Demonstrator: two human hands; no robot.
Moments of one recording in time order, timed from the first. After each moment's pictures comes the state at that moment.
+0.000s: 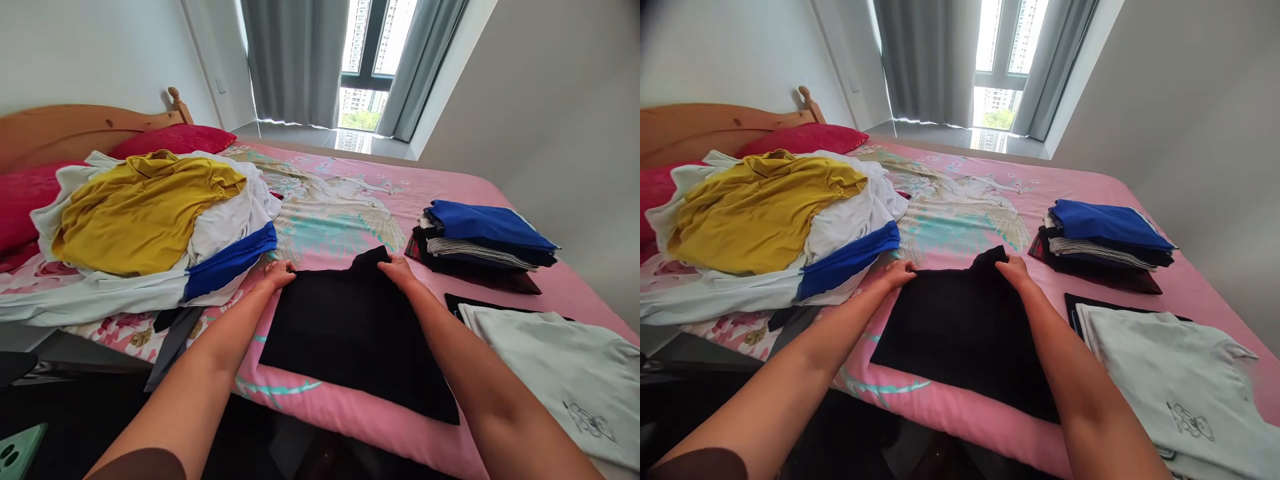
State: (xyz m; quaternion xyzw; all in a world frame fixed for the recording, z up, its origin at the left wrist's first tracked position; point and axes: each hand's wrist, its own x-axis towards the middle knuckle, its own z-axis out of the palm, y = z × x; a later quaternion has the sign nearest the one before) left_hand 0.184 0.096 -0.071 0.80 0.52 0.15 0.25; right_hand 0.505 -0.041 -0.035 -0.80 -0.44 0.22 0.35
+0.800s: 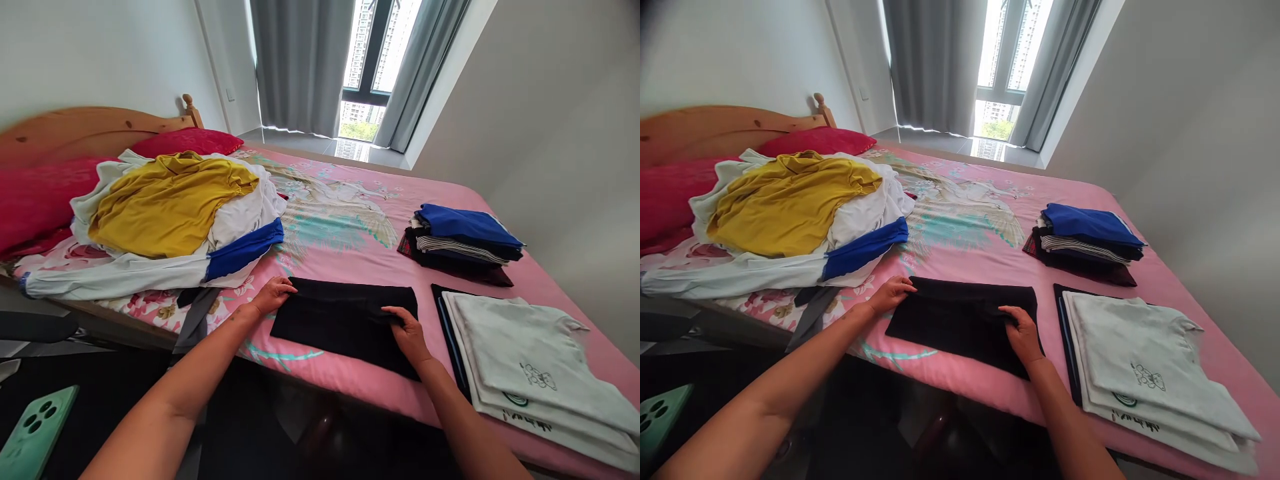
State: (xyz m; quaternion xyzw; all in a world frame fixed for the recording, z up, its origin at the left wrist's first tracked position) left_hand 0.104 0.010 -0.084 0.90 0.26 0.26 0.23; right_hand 0.443 -0.228 -0.085 -0.68 -0.58 0.10 0.44
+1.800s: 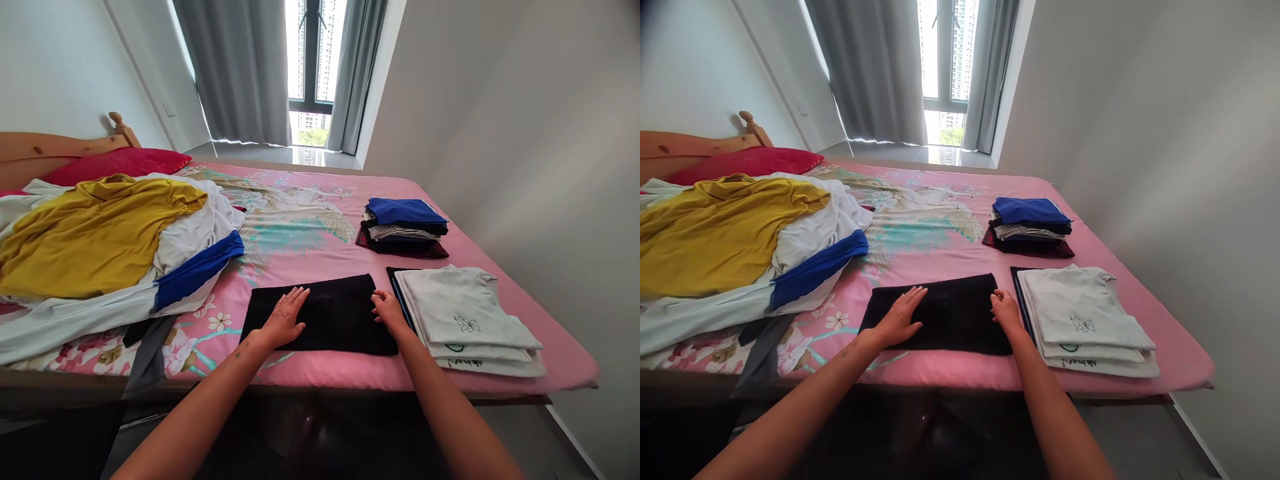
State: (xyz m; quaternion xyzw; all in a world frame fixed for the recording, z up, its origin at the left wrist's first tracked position) left_hand 0.201 -0.090 -0.043 0.95 0.23 0.11 0.17; right_hand 0.479 -0.233 -0.064 -0.82 -0.23 0.26 0.45
